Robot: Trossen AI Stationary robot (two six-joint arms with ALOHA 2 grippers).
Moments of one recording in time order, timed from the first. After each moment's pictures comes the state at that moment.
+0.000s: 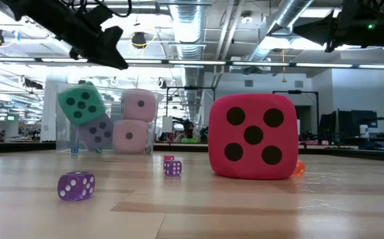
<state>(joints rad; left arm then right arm) 0.00 0.93 0.53 -0.04 -0.88 -0.19 -0.33 0.33 0.19 0.38 0.05 -0.19</state>
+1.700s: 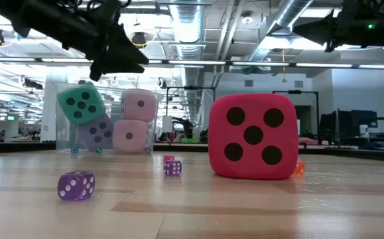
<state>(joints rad) -0.08 1.06 0.45 0.28 -0.48 -0.45 -0.33 0.33 0.19 0.38 0.05 -0.19</state>
